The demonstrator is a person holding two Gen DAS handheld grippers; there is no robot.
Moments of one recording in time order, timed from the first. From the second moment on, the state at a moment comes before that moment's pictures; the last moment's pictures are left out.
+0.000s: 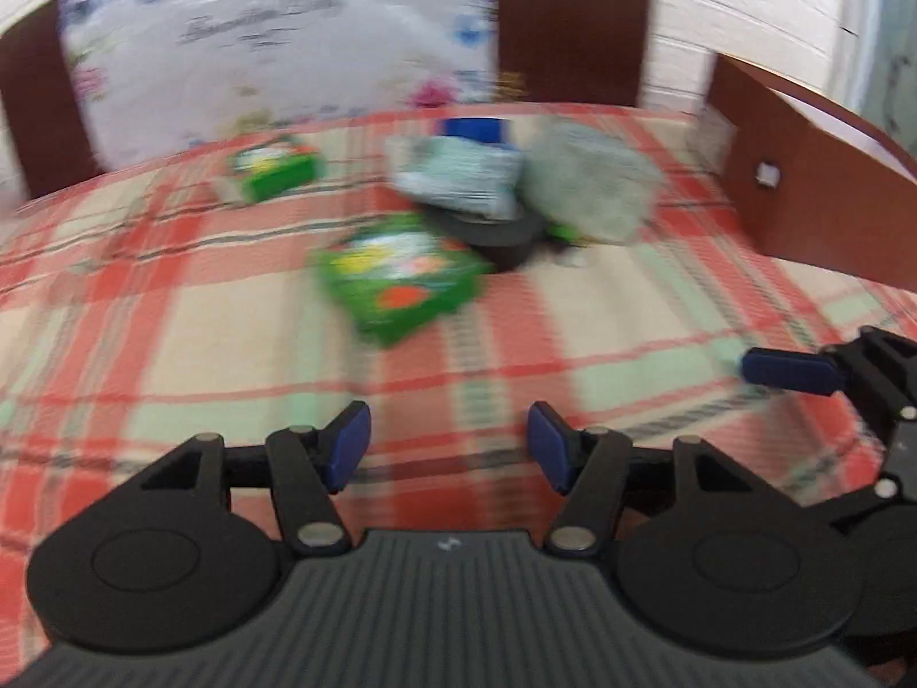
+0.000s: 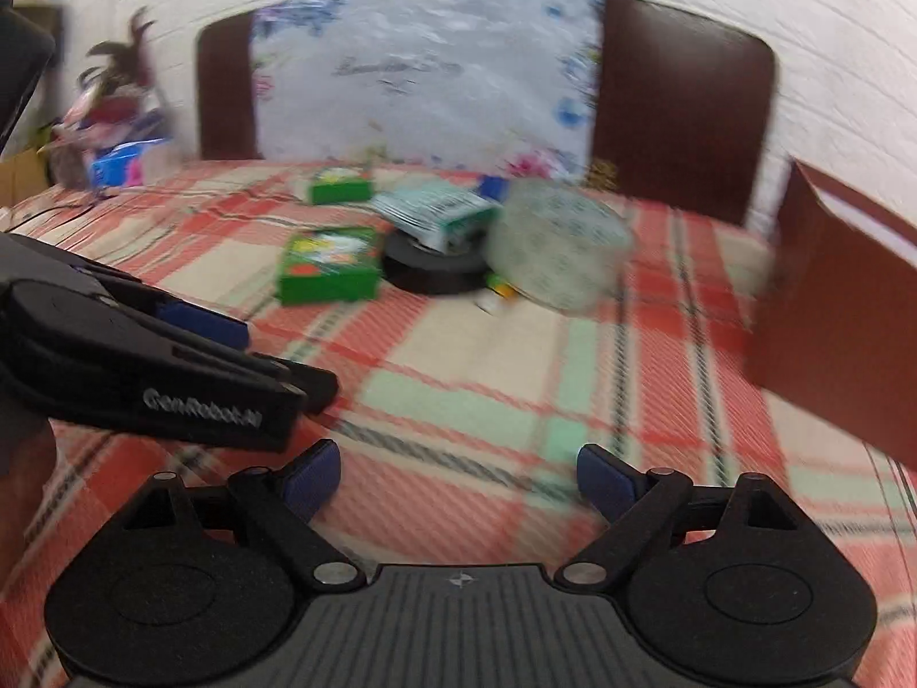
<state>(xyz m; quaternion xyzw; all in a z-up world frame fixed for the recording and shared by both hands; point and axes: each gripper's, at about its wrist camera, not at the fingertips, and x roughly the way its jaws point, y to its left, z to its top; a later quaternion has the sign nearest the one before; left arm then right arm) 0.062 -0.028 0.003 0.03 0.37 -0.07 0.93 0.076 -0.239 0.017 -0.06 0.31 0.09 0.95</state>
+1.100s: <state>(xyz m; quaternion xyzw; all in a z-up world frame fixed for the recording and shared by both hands) 0.081 -0.020 0.011 -0.14 0.44 -0.19 0.87 0.065 -0.227 0.022 -0.02 0.30 0.07 0.95</state>
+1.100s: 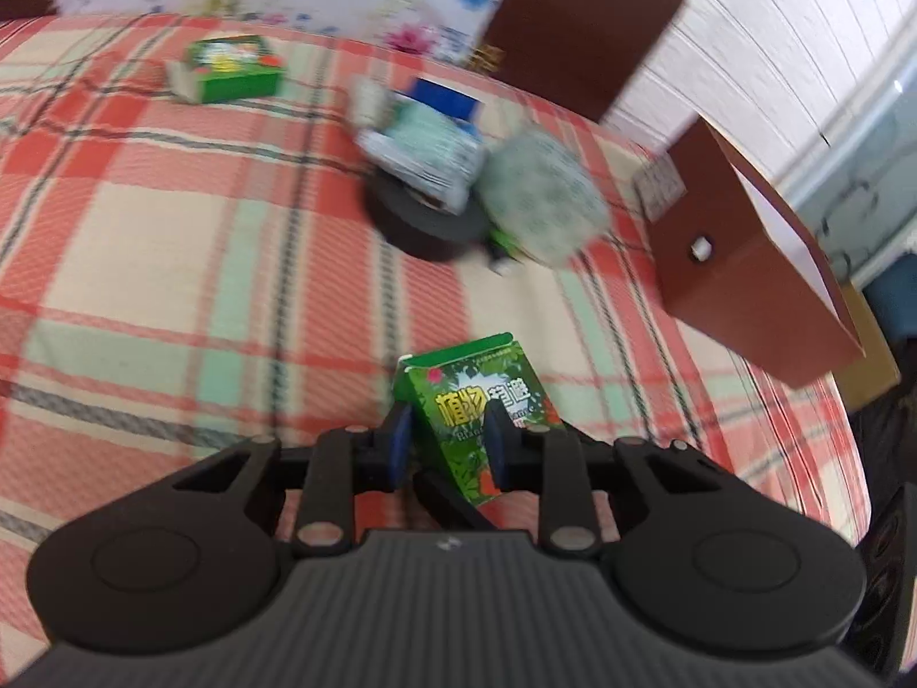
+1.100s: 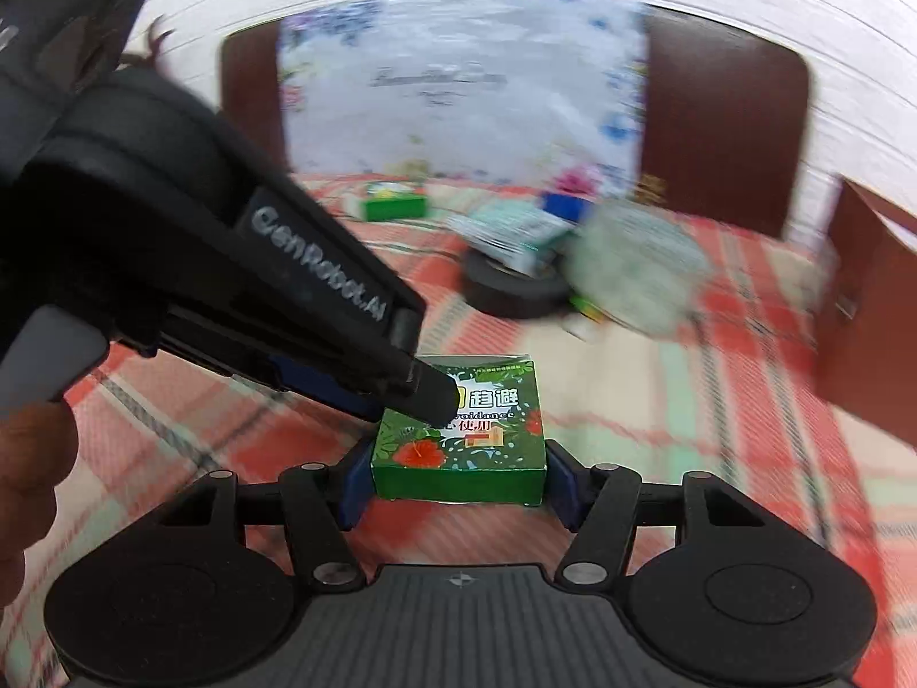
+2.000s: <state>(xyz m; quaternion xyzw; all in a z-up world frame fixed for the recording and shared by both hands) 0.077 -0.218 0.108 0.01 0.30 -0.36 0.88 0.028 -0.353 0.089 -0.02 0.11 -0.17 0.98</state>
